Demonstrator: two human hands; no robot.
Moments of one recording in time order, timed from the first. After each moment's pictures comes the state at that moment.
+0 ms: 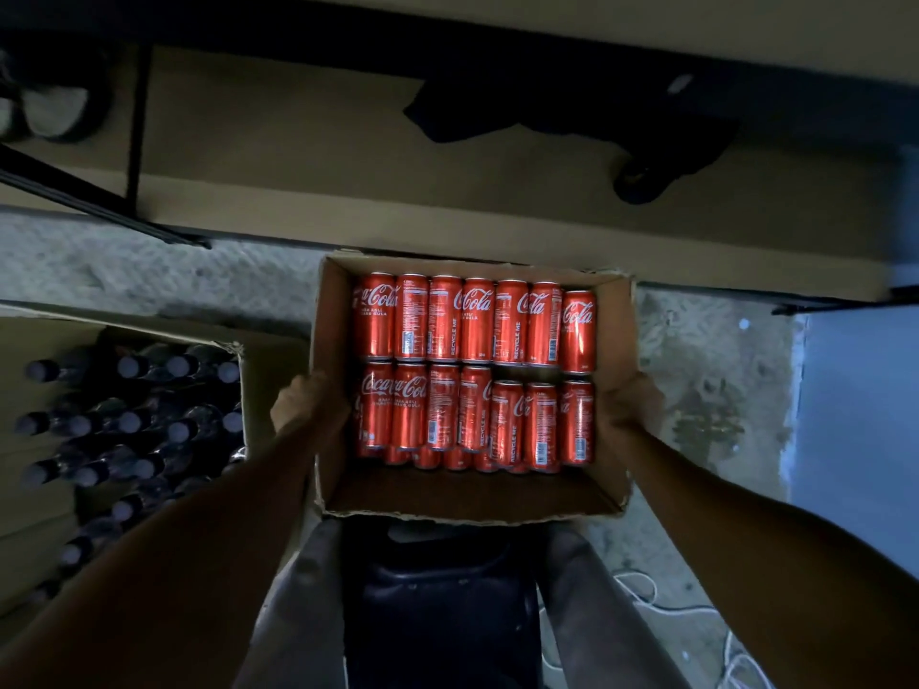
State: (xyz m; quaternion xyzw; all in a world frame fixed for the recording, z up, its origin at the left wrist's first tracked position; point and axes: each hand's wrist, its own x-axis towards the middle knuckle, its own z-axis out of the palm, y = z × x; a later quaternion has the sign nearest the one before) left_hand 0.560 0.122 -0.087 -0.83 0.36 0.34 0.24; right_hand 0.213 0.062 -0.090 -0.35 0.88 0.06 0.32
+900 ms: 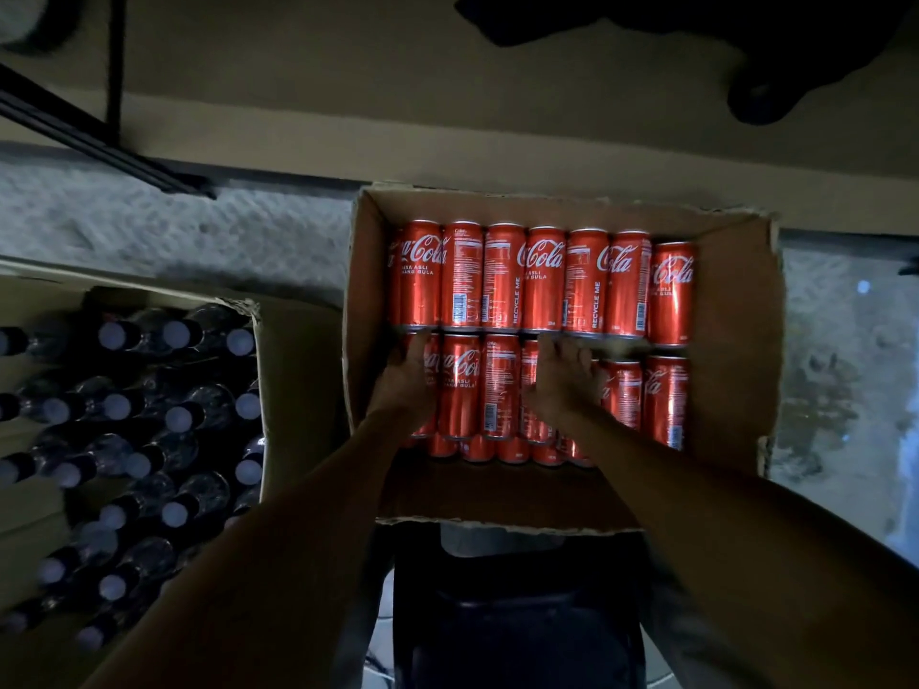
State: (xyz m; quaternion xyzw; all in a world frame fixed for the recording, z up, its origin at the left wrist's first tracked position) left_hand 0.545 0.163 -0.209 -0.75 0.43 0.50 0.02; right_hand 0.340 0.117 -0.222 -0.66 0.64 0.25 0.30
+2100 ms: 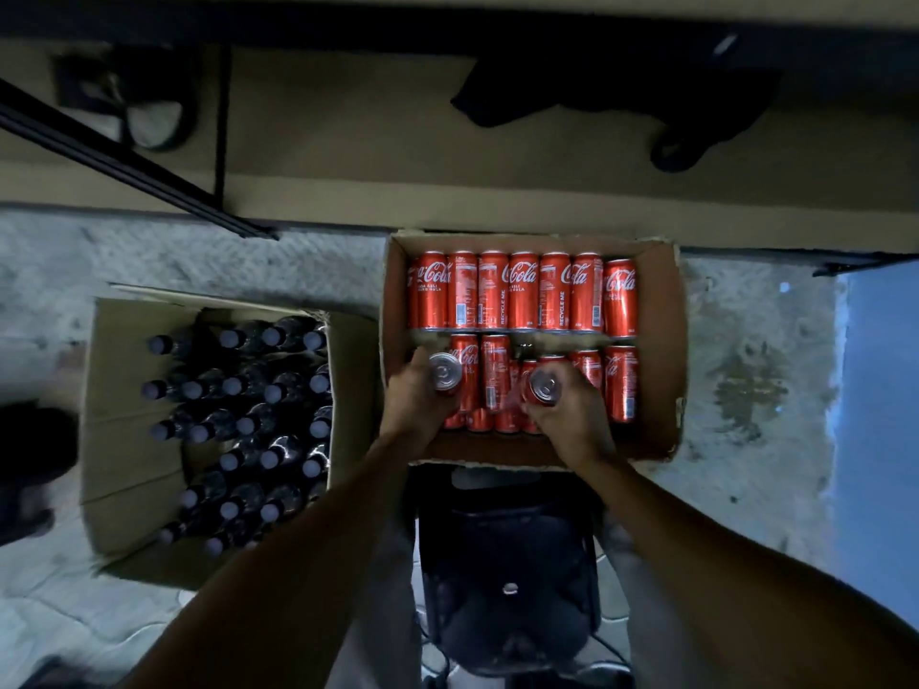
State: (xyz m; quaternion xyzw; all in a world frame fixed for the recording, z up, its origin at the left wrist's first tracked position) left_hand 0.527 0.175 -0.014 -0.78 0.42 0.45 -0.11; right_hand 0.312 0.163 -0.037 -0.61 0.65 -0.10 0.44
